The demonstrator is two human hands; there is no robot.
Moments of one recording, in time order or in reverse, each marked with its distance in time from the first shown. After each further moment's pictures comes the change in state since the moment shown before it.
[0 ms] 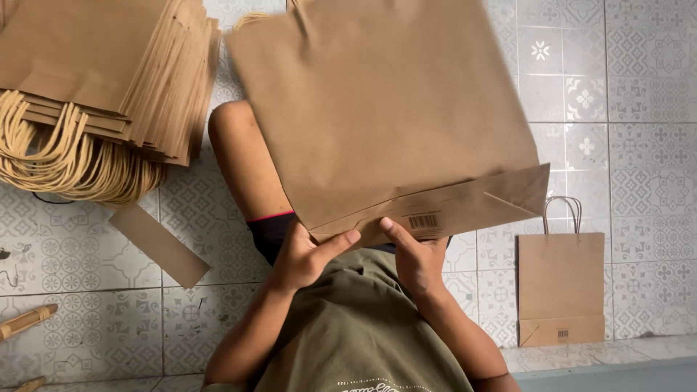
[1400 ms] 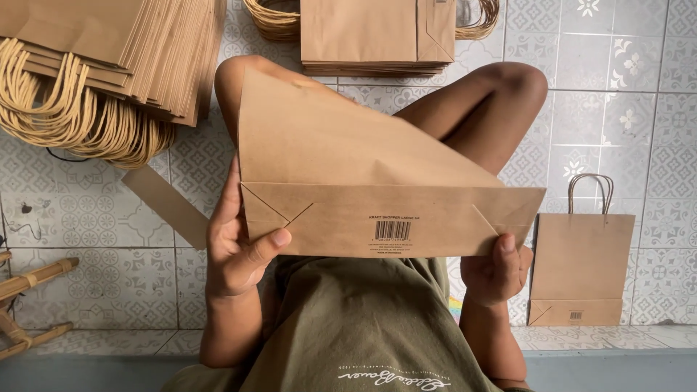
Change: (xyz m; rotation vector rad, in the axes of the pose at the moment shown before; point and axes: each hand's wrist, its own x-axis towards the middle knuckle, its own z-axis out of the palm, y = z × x) left_hand -0.038 0.056 -0.043 -0.055 0.042 0.263; right_hand -0.028 0.026 -0.150 -0.032 0.007 -0.314
